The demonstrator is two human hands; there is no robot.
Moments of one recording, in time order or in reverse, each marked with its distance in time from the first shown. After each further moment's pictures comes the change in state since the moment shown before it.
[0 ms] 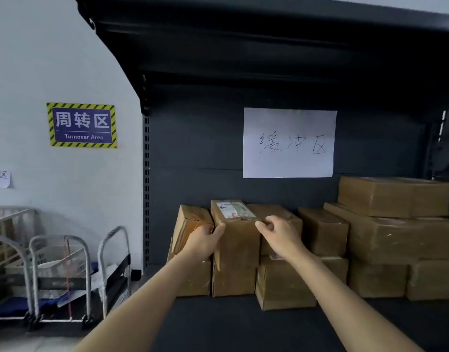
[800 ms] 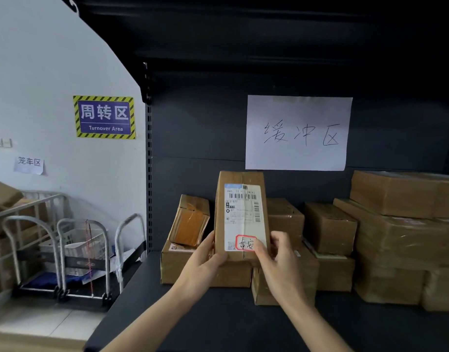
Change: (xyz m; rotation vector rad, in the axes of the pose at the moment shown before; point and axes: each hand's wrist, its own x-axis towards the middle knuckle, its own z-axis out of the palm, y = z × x) left_hand -0.075 -0.008 0.039 -0.454 -0.047 0.137; right_hand -0.068 0.019 0.015 0.503 0.081 -0.067
